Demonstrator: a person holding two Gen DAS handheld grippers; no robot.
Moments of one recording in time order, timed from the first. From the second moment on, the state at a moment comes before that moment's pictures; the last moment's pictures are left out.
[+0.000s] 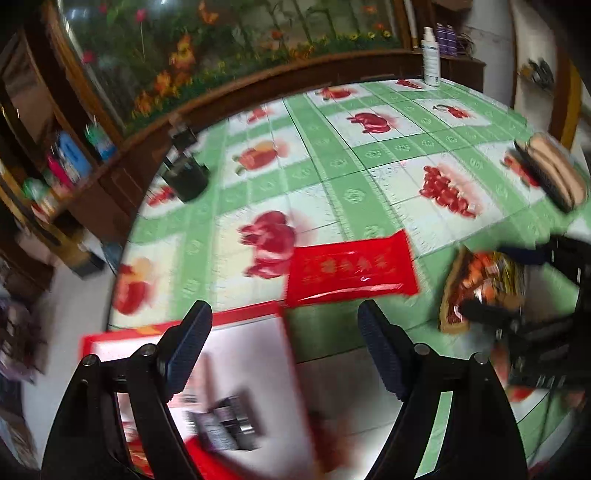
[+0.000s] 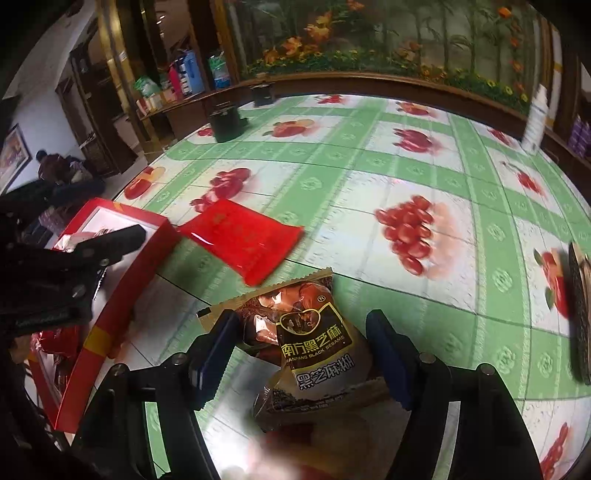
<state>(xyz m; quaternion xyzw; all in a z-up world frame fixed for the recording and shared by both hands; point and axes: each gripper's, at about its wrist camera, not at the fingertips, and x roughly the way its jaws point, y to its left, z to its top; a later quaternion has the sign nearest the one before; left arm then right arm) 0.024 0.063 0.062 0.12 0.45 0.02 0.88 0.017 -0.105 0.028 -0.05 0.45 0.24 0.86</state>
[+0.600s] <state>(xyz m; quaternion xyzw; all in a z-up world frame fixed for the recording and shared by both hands) 0.112 0.046 0.012 -0.07 0.53 0.11 0.84 0.022 -0.148 0.019 -0.05 0.46 0.19 0.87</state>
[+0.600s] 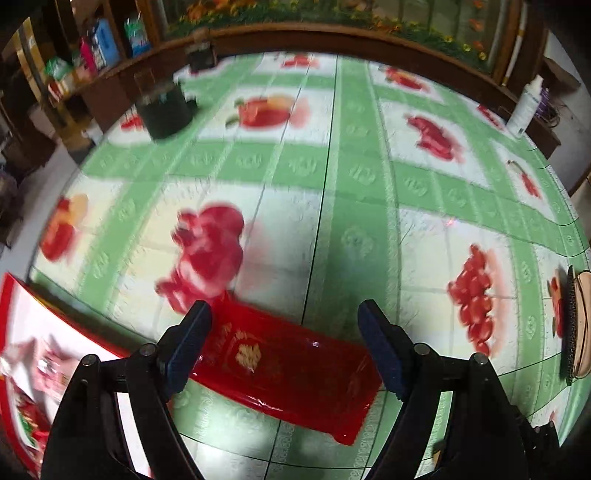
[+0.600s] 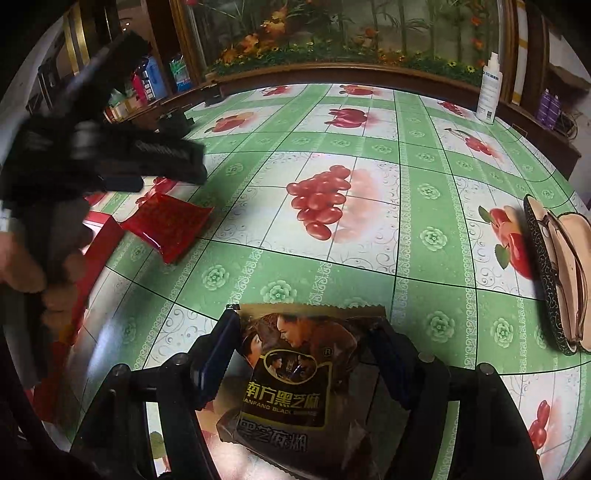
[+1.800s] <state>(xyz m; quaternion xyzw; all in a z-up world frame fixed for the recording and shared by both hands) -0.087 0.038 0.021 -0.19 0.56 0.02 0.81 0.024 -0.154 0.016 -0.06 0.45 0.17 0.87</state>
